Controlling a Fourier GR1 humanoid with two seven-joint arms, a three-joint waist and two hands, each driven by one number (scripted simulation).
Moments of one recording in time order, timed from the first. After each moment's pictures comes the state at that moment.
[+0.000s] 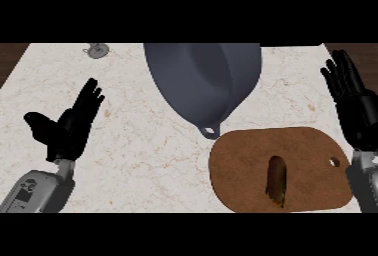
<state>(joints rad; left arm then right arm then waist) -0.23 0.39 -0.22 -1.46 0.35 0.28 0.09 -0.26 -0.36 -0.03 -1.62 -0.18 -0.07 0.08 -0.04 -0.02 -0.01</state>
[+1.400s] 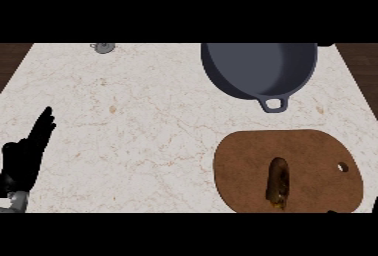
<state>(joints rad) -0.01 0.59 -0.18 -1.46 0.22 0.32 0.06 0.37 -0.42 0.20 -2.02 1.20 -0.25 0.88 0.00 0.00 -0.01</state>
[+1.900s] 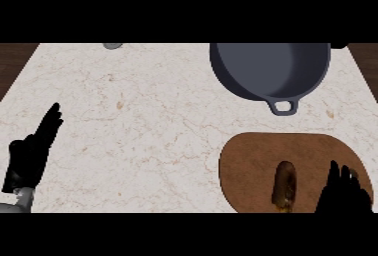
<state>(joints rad) -0.03 0.57 -0.20 -1.49 0.21 0.30 0.07 0.25 -0.17 0.32 -1.99 1.27 0.21 1.13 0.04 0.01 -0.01</state>
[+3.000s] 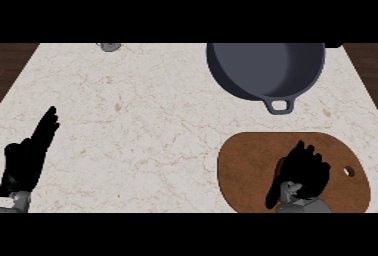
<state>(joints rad) 0.00 0.56 -0.17 -1.48 0.20 0.28 0.06 -0.07 -0.01 0.20 -1.65 1.19 0.44 1.21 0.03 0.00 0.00</state>
